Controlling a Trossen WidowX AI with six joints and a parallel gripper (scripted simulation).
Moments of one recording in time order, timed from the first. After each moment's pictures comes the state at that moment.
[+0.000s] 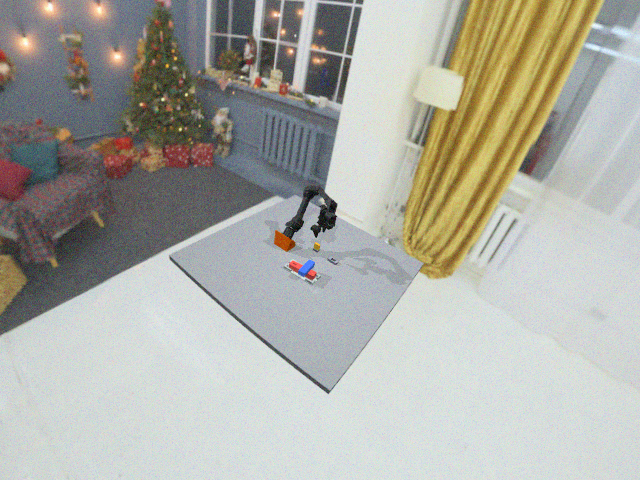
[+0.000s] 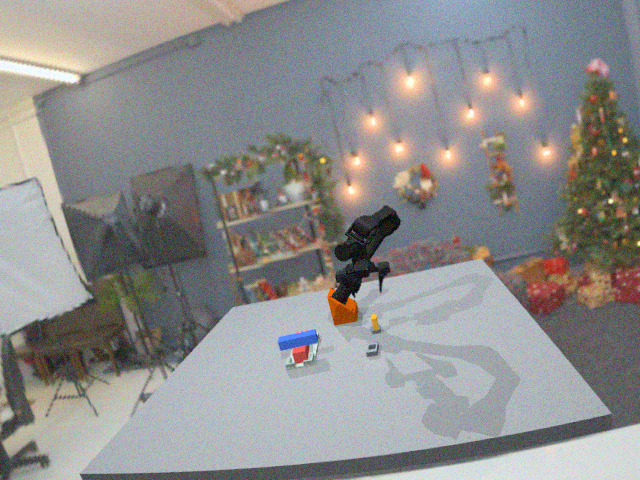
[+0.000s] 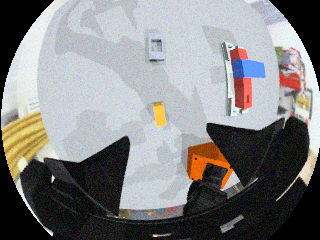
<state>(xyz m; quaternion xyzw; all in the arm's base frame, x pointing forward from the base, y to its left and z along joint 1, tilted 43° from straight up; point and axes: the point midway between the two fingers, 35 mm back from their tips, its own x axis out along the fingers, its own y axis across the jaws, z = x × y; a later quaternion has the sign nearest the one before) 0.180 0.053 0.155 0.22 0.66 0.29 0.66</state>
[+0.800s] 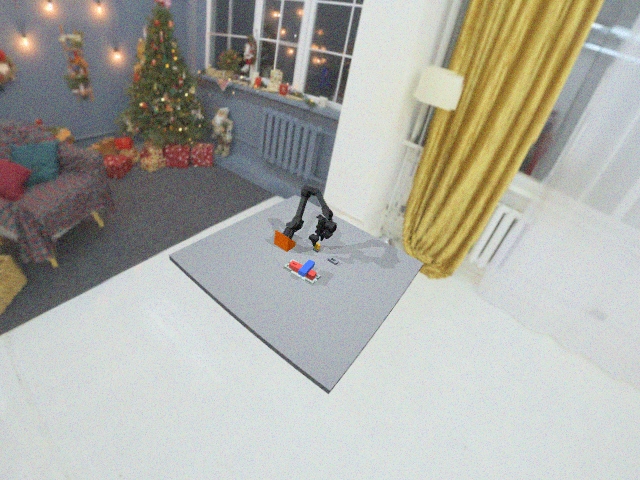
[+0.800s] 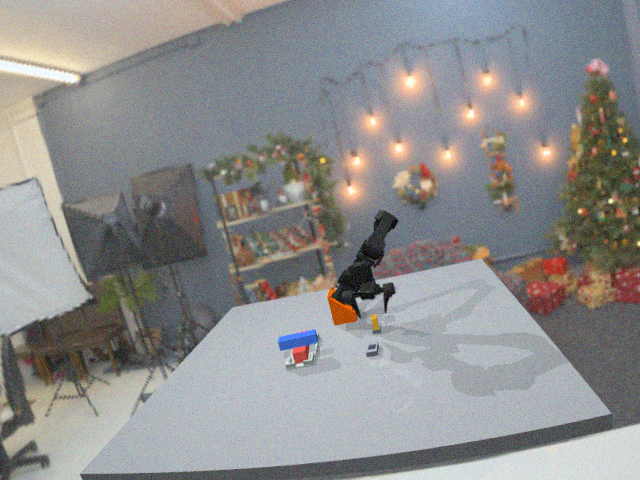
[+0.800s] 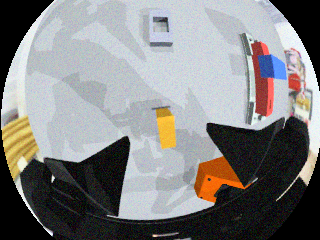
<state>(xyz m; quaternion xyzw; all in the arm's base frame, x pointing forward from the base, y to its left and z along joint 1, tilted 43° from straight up) 0.174 0.108 0.100 0.22 0.66 0.29 0.66</state>
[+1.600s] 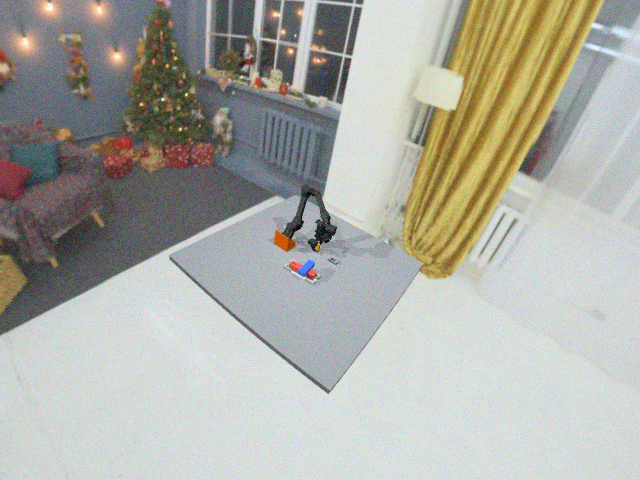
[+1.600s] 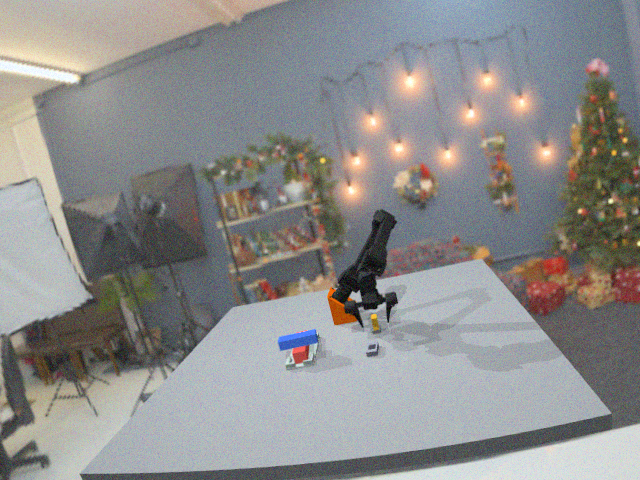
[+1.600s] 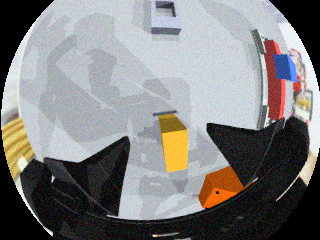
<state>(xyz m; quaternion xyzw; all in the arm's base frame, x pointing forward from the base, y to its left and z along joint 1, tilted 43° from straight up) 0.171 0.134 0.074 0.22 0.66 0.30 0.66</state>
